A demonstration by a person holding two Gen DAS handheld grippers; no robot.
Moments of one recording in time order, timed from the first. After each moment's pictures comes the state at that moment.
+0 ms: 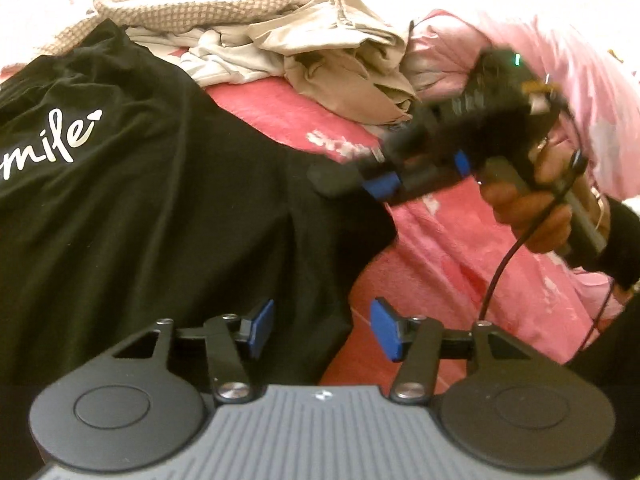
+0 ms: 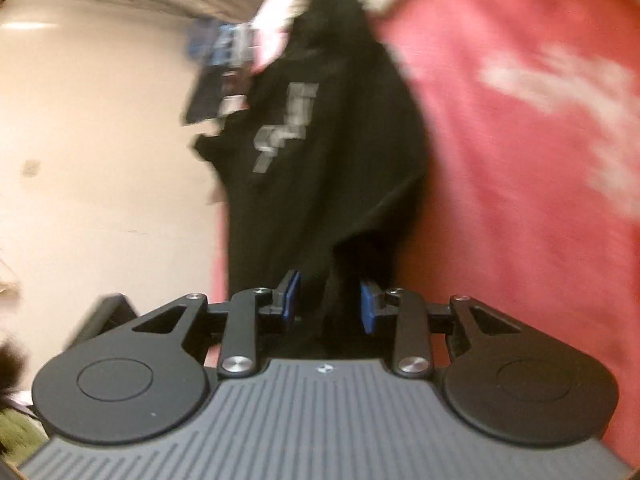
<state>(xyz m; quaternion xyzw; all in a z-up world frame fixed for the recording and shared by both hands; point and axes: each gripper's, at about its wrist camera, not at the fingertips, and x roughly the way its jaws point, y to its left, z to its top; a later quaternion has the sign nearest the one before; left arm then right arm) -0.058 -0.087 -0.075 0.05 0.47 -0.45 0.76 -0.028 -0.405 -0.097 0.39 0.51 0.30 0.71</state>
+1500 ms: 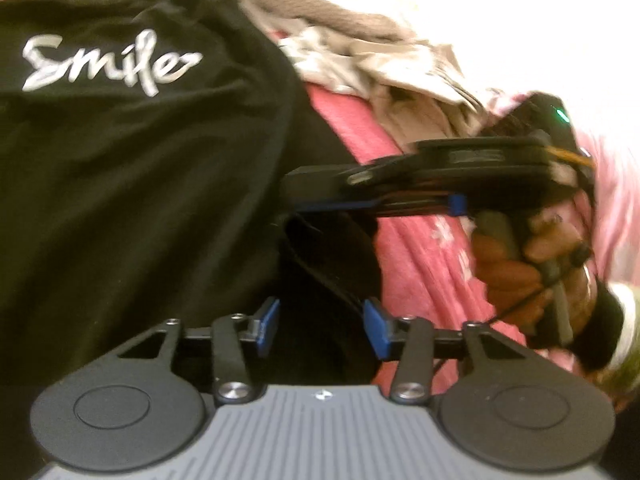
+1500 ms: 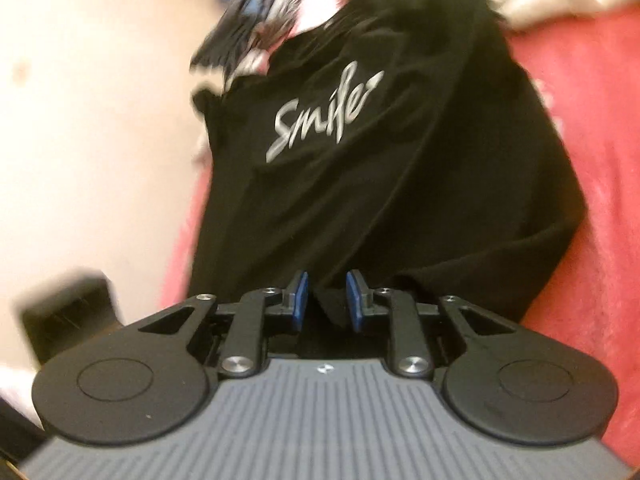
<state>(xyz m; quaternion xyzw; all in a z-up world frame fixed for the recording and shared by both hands) -0.009 -0.040 -0.105 -0.13 0.52 -0.38 0.75 0.021 -0.338 -0.102 0.28 0.51 0.33 0.75</state>
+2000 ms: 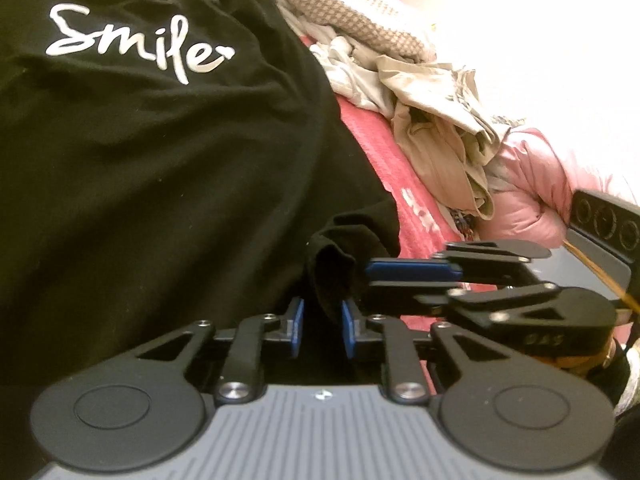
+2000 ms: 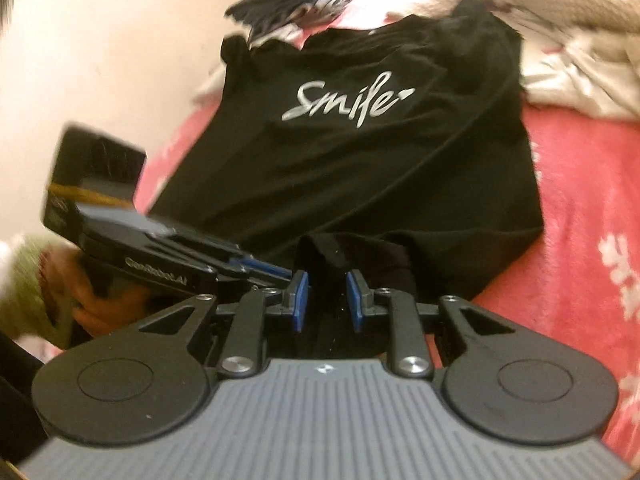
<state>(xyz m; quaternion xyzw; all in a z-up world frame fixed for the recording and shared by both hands) 0.003 -0.029 -0.119 -0.15 0.52 -0.38 0.75 -0.037 -0.307 -0.070 0.04 0.46 0.35 0.81</state>
